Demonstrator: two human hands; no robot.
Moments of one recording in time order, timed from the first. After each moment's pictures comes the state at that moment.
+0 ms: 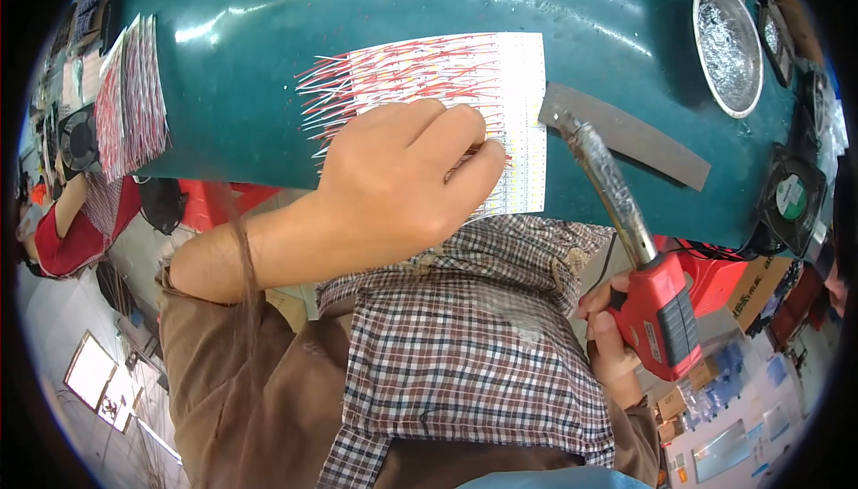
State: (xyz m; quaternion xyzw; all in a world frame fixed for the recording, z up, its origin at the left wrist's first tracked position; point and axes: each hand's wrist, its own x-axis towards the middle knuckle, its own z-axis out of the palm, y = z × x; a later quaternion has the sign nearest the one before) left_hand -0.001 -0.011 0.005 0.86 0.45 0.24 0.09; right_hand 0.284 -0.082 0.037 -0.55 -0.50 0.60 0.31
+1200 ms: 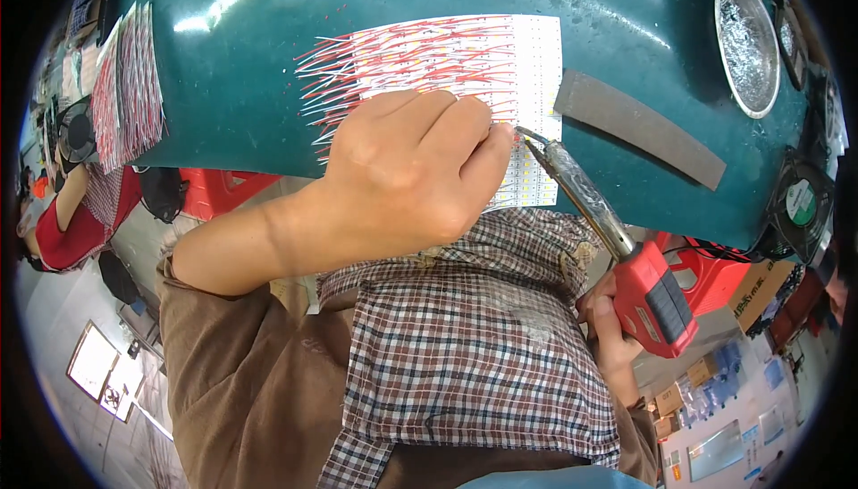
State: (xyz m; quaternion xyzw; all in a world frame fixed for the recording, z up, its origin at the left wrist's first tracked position) left_hand 0.001 -0.012 -0.003 0.87 0.44 0.23 0.01; right_hand 0.288 -0.090 0.033 -0.60 -0.48 0.60 0.21
